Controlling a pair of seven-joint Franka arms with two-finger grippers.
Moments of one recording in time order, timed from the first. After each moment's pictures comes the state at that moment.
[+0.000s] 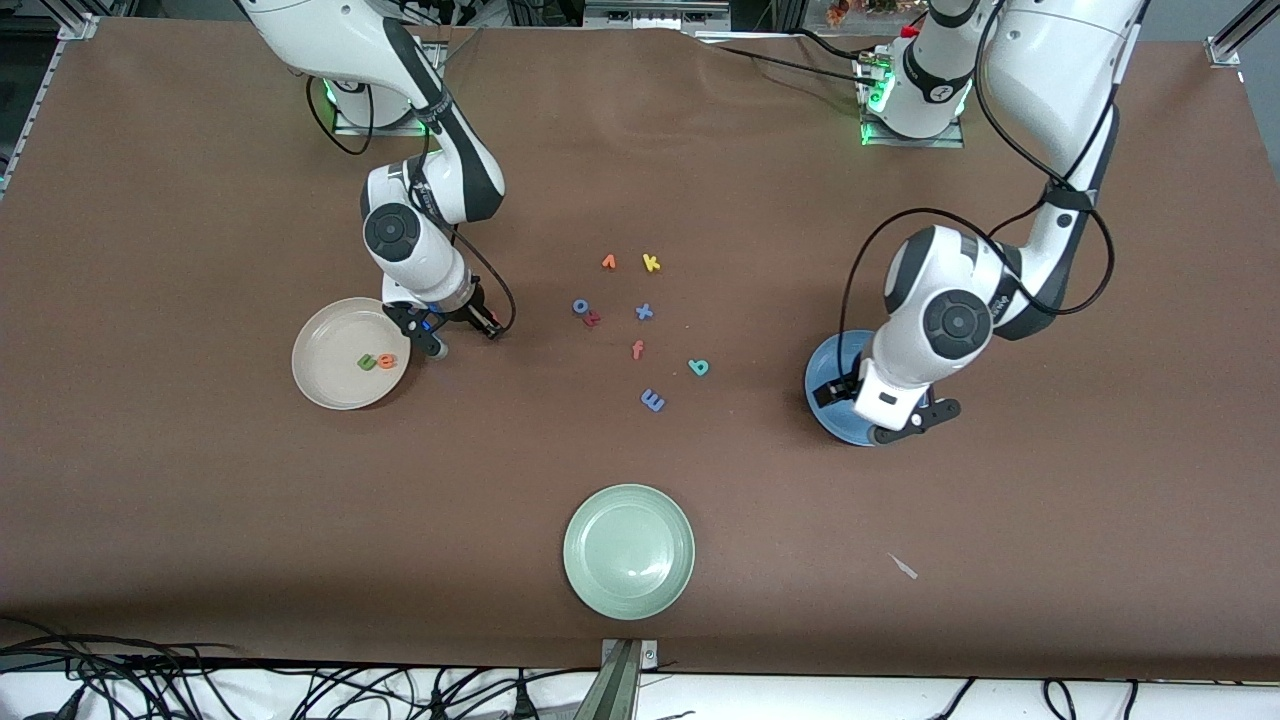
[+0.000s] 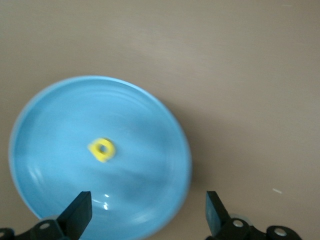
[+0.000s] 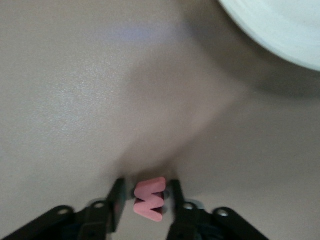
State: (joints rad) left arm -0.25 0.51 -0.10 -1.78 -0.01 2.23 -0.72; right arm 0.58 0.43 -0.10 -2.24 0.25 2.66 1.01
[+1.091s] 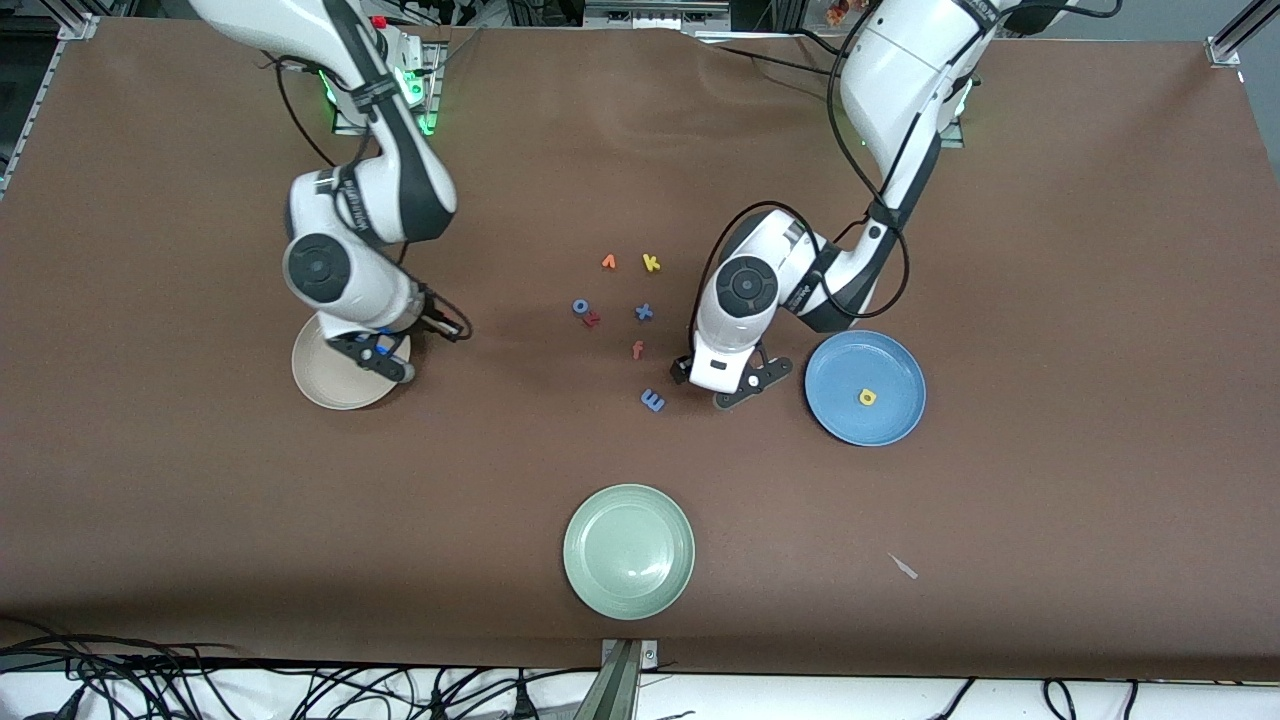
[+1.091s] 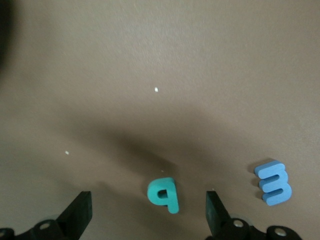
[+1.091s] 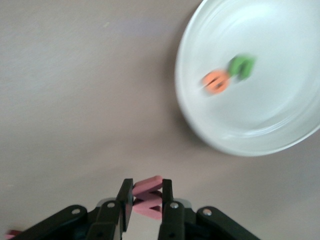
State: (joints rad) left arm -0.54 0.73 -0.11 -1.64 -0.01 2.33 -1.18; right arm 0.58 0.36 -0.30 -1.99 0.20 2.11 0.59
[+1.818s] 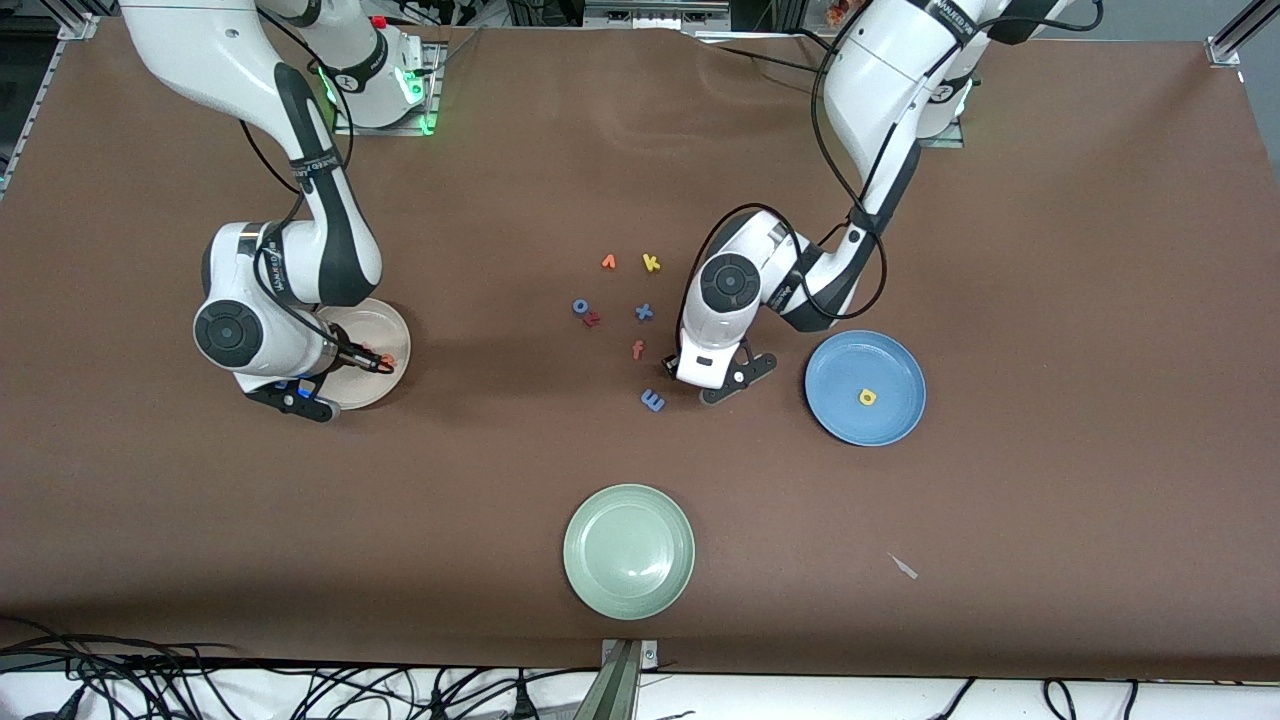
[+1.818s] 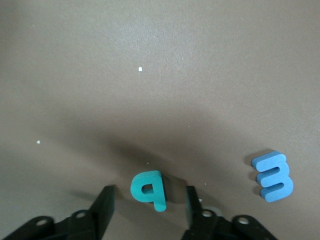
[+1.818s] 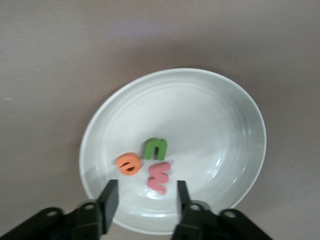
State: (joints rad) left arm -0.56 0.76 -0.11 -1.63 -0.01 2.38 -1.19; right arm 0.47 0.49 -0.34 -1.86 0.12 2.05 0.38
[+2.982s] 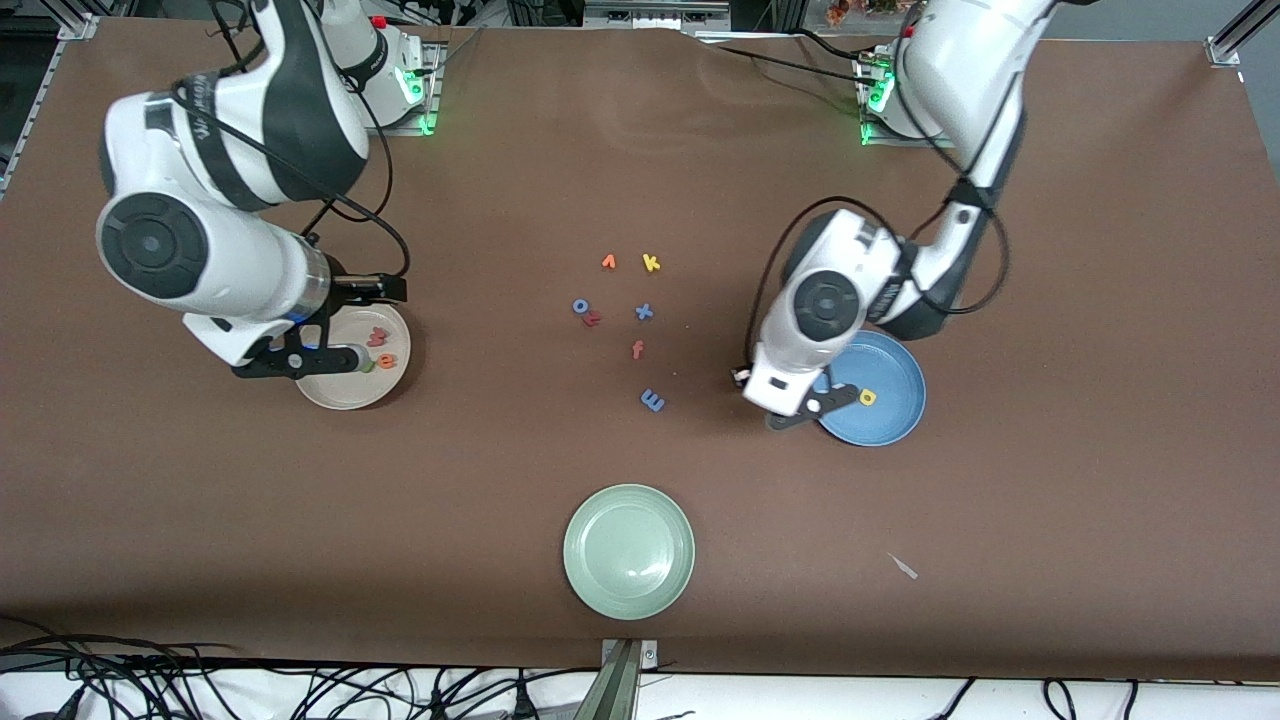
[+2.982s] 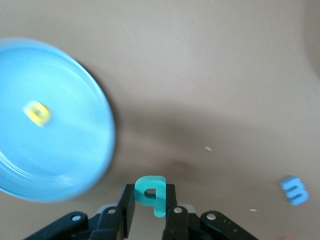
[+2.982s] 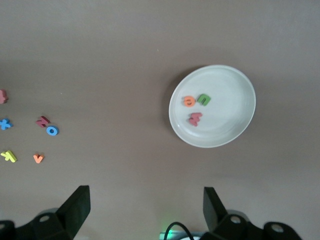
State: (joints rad) left arm -0.36 0.57 -0.09 -1.62 -0.01 2.09 -0.75; right arm 0.50 0.37 -0.26 -1.37 0.10 1.47 0.14
